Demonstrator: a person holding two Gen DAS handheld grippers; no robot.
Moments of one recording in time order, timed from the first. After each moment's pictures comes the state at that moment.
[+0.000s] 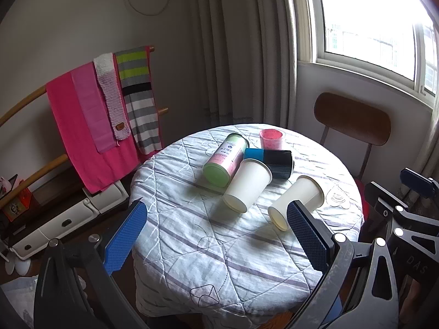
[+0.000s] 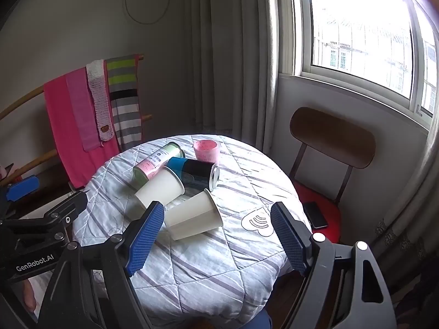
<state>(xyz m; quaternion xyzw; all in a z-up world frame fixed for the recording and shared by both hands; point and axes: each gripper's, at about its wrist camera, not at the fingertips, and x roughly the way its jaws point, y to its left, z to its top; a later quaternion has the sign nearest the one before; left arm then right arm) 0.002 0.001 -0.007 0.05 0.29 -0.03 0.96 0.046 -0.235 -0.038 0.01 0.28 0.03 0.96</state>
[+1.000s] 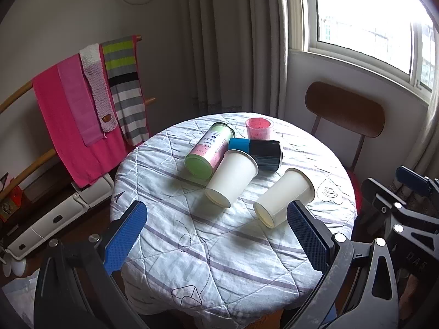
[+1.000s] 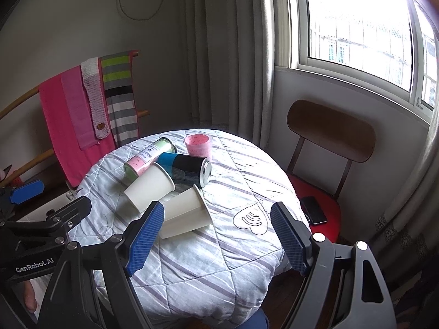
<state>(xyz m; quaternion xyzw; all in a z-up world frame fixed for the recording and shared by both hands) 0.021 -0.020 -0.017 0.05 0.32 -0.05 0.94 0.060 -0.255 -0.046 0.02 0.29 0.03 0.96</state>
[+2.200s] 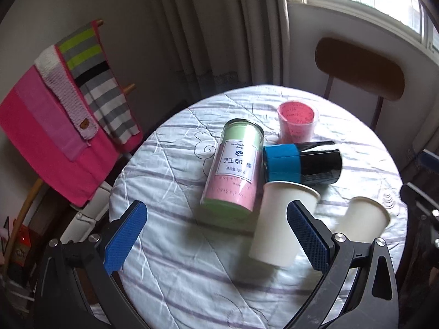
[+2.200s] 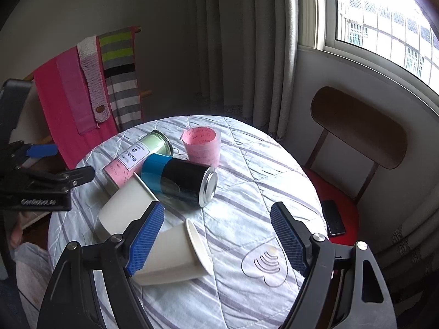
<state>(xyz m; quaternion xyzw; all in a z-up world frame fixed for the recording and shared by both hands) 0.207 -0.008 -0.043 0.15 0.42 -0.09 0.89 0.174 -0.252 -0.068 0.00 0.35 0.07 0.93</state>
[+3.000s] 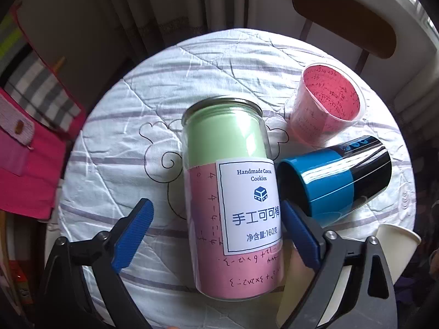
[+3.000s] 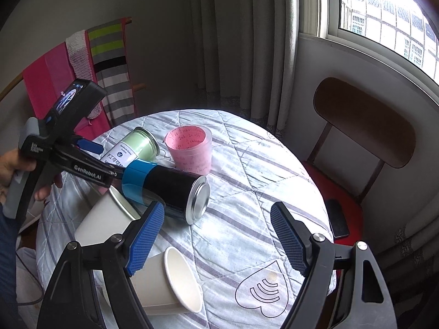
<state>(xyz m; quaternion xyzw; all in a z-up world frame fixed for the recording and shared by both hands) 0.341 -0.029 -0.115 0.17 0.57 -0.22 0.78 0.218 -0.257 -0.083 0.00 0.38 0.06 0.92</state>
